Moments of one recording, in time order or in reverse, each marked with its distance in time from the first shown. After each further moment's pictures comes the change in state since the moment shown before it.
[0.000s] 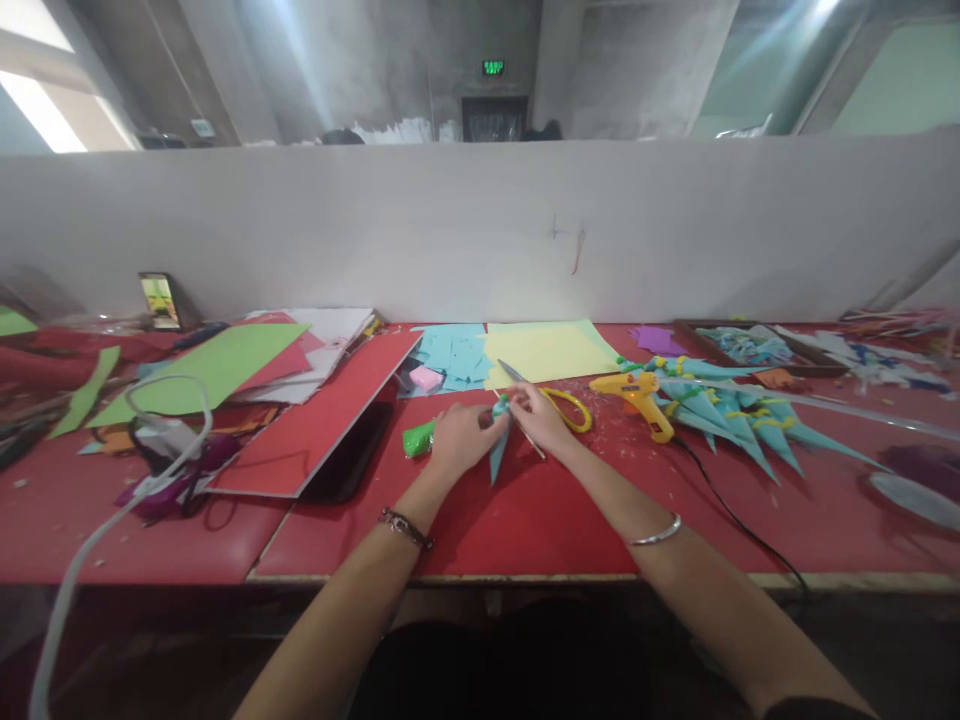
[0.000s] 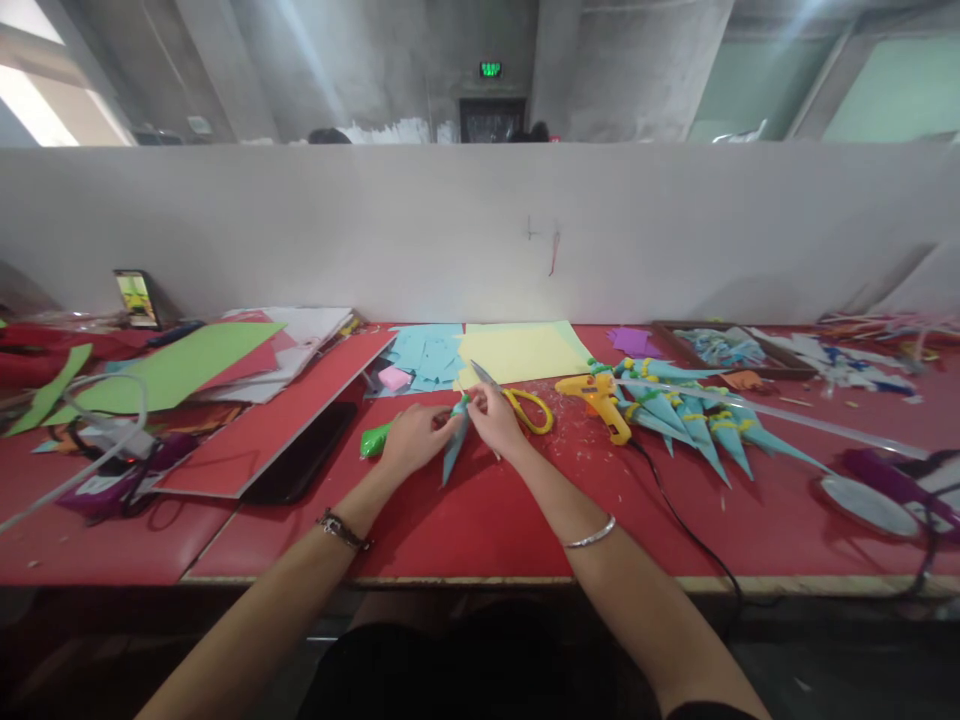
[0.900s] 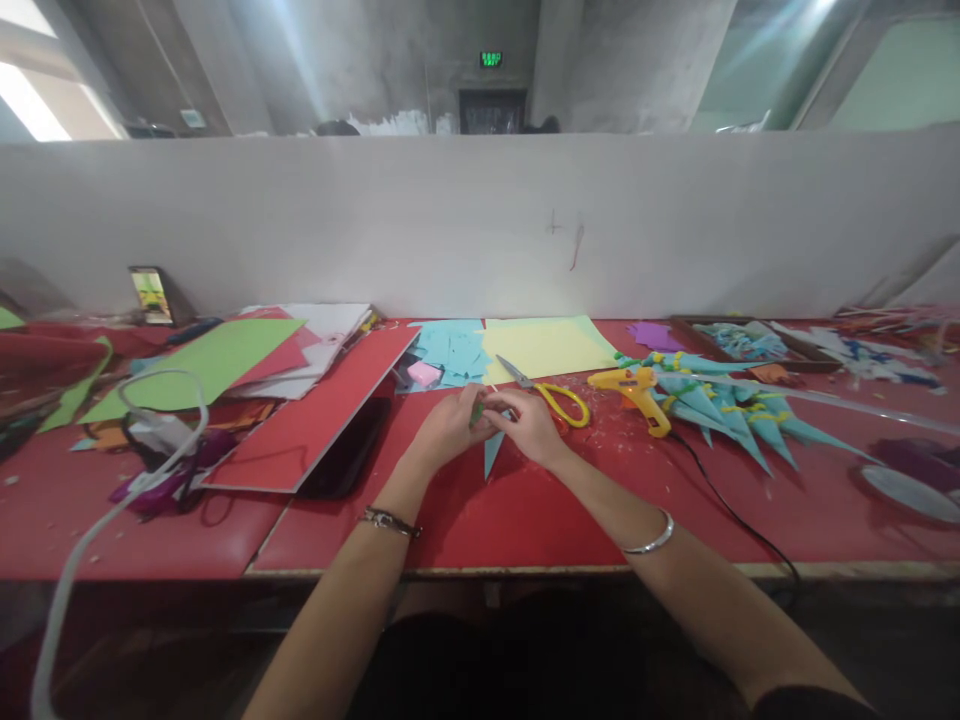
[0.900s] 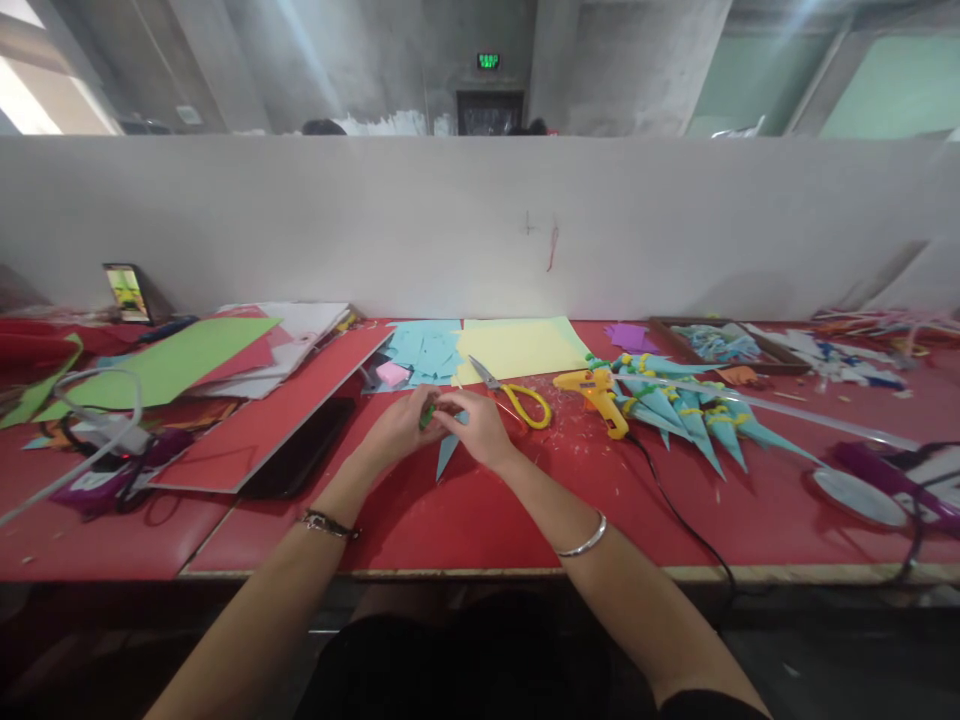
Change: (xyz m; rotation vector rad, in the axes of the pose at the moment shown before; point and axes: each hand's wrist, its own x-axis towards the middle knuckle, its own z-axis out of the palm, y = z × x) left_hand 0.000 -0.022 -0.011 -0.227 0.006 0.399; right_hand -0.020 -0.038 0.008 -0.063 -0.145 -0.322
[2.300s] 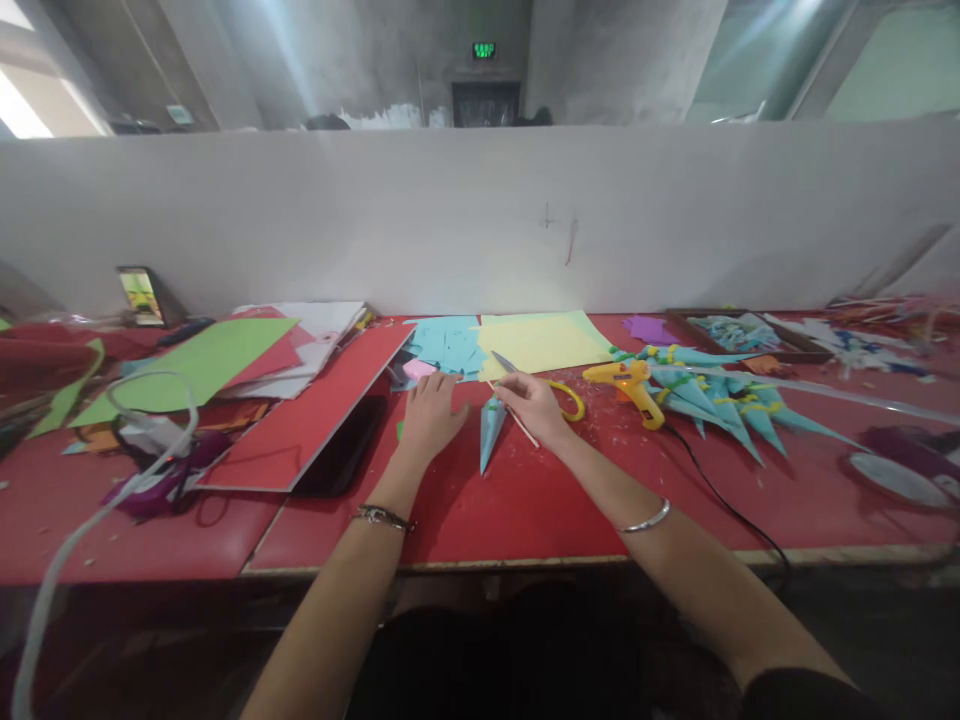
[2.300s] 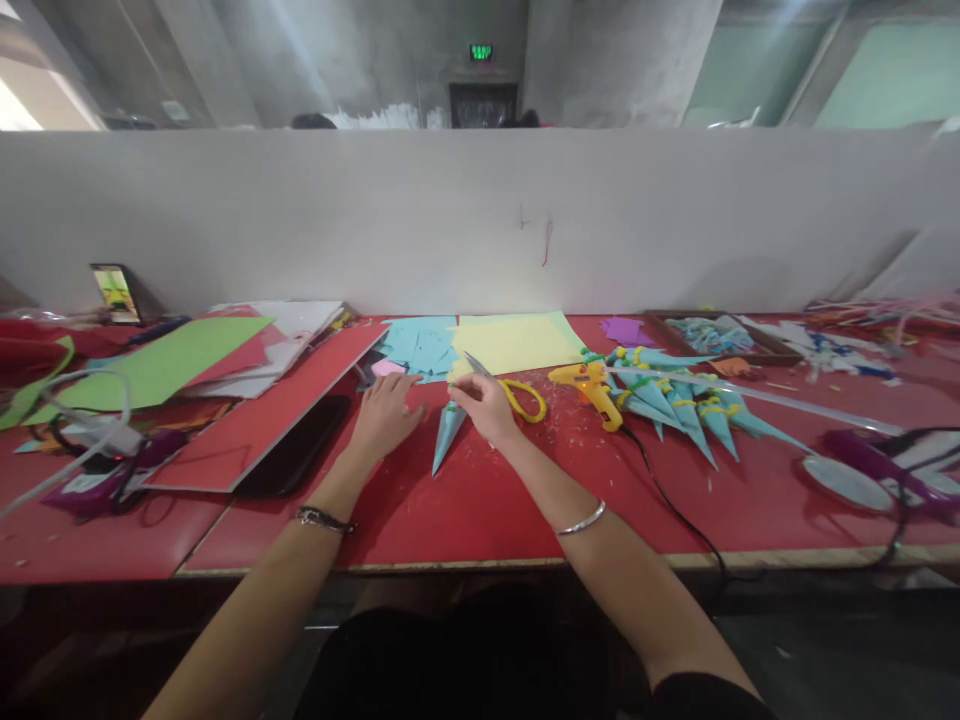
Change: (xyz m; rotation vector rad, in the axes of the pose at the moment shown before) left_hand 0.001 -0.011 0.001 0.401 0.170 -0.219; right_hand 0.008 0.016 -0.007 0.396 0.146 0.344
